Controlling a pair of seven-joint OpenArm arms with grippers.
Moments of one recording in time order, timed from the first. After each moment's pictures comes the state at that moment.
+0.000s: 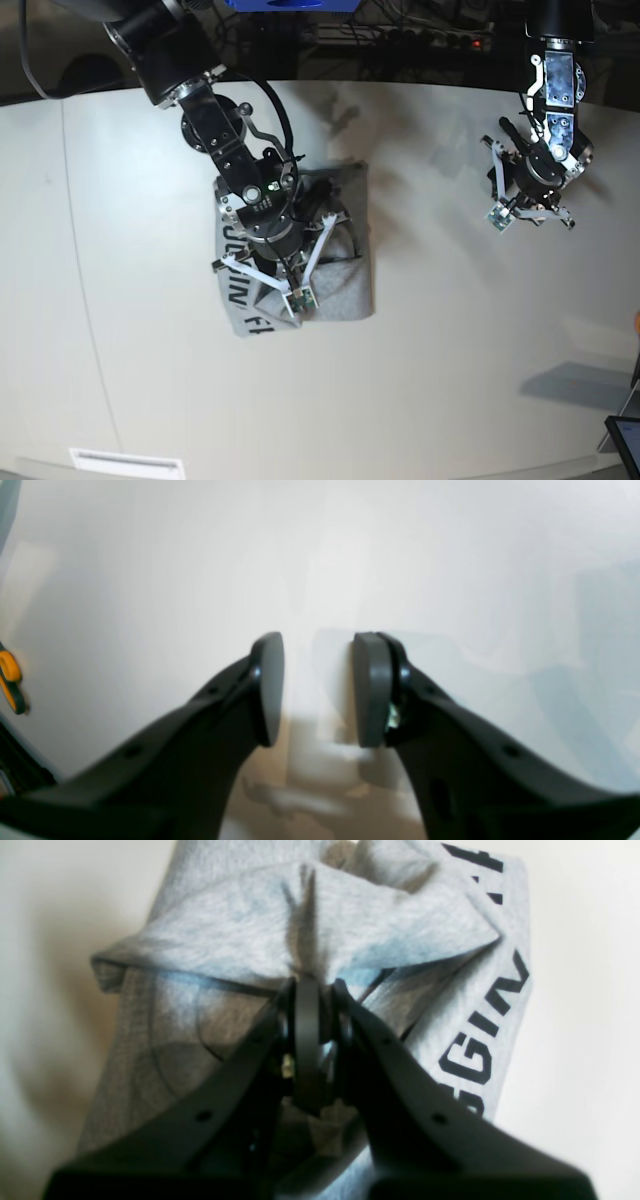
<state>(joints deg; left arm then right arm) 12.6 -28.1 -8.9 94.3 9.9 -39.5 37.6 7.8 -2.3 -30.3 92.8 -3.8 -8.9 -55.7</state>
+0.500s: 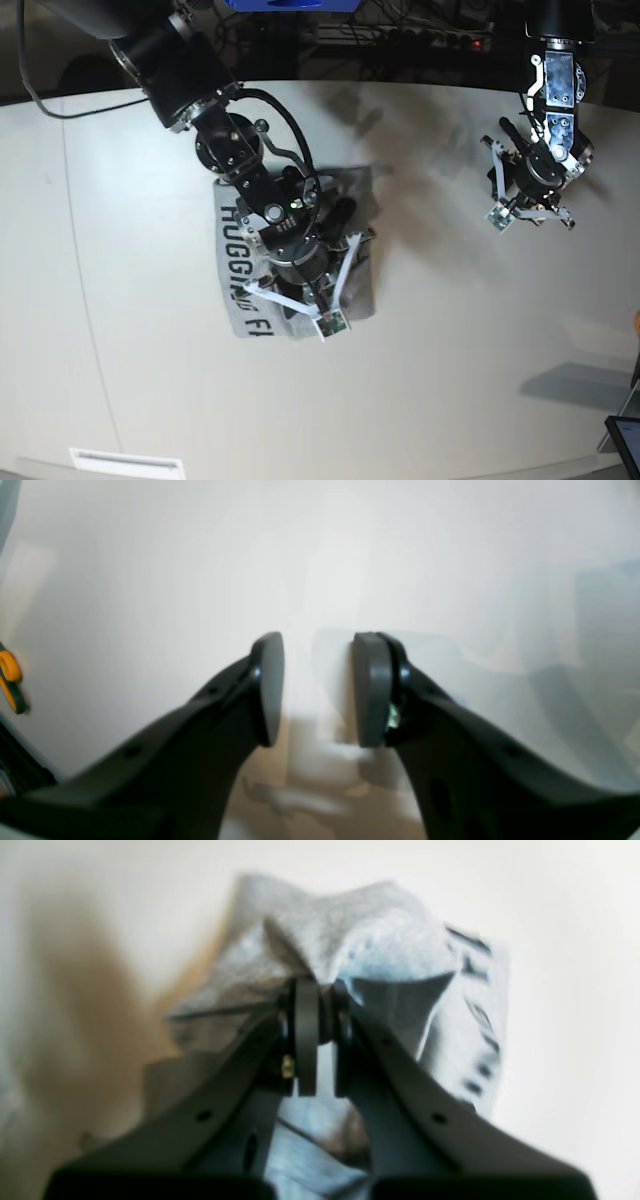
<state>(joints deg) 12.6 -28.1 -8.9 94.3 10.0 -39.5 37.6 14.4 -4.6 -36.2 91.9 -3.9 -8.8 -59.1</state>
